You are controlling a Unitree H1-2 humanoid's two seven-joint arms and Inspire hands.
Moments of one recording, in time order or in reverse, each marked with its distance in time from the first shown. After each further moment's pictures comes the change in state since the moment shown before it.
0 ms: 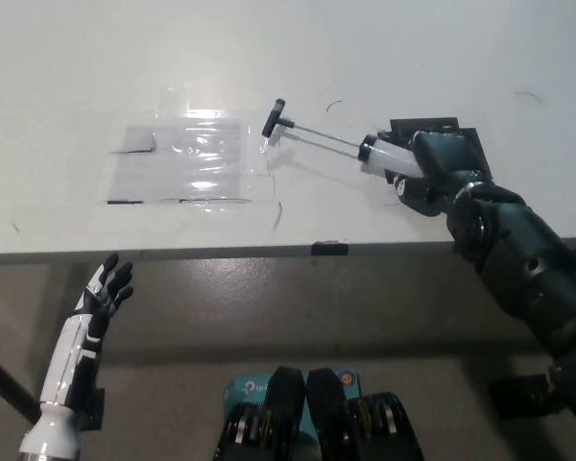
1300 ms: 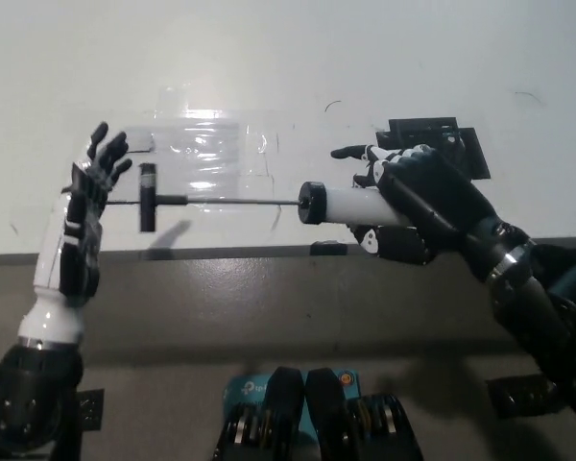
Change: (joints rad) left_arm -0.301 0.000 0.045 0.020 -0.056 0.009 0.001; right_arm 0.437 -0.241 -0.024 -1.487 0.017 0.183 0.452
